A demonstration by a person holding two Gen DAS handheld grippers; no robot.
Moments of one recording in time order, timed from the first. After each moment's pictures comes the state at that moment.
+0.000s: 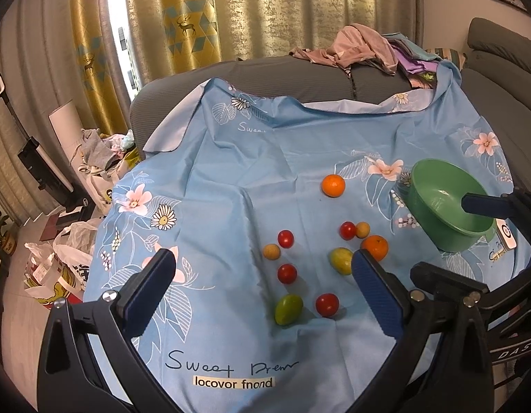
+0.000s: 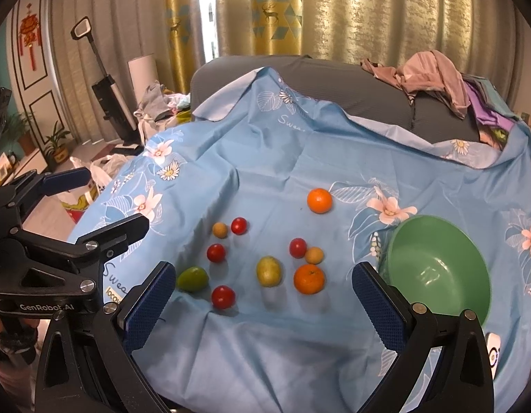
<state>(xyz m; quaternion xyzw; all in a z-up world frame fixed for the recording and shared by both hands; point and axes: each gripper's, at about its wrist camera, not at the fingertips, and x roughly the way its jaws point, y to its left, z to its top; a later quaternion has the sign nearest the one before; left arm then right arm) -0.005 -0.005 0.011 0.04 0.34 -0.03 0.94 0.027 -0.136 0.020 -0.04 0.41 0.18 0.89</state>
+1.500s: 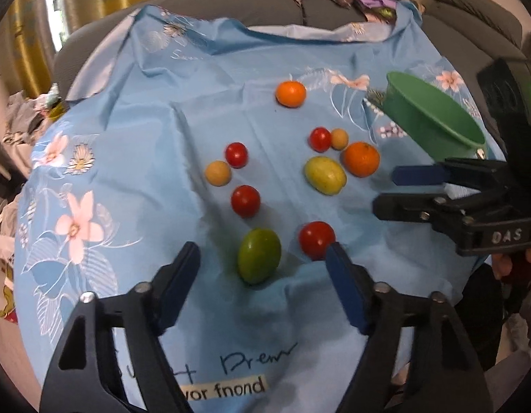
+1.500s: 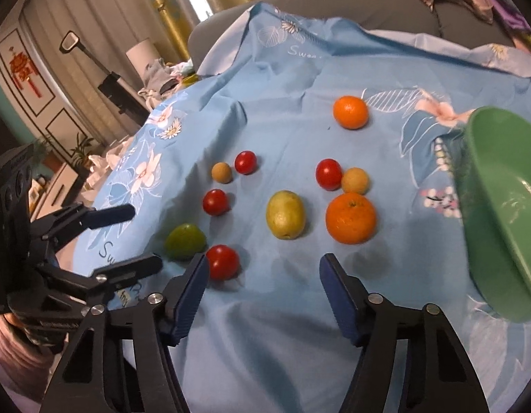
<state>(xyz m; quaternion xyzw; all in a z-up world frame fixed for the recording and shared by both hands) 0.025 0.001 -0.106 0.07 0.47 -0.16 0.87 0.060 -0.152 -0.097 0.07 0.50 0.25 0.83</state>
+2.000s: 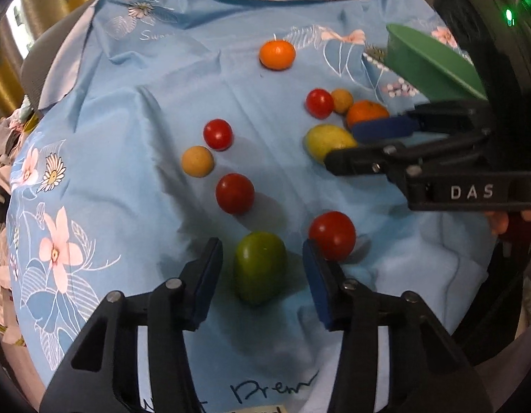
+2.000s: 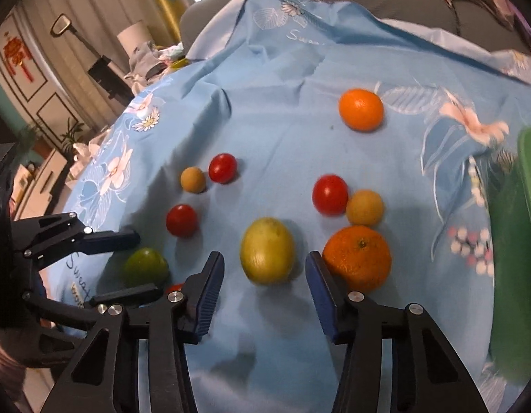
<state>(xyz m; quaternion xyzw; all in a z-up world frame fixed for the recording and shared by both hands) 0.055 -0.014 -0.136 0.13 0.50 -0.19 0.83 0.102 -0.134 -0.123 0.03 0.51 0.25 0.82</state>
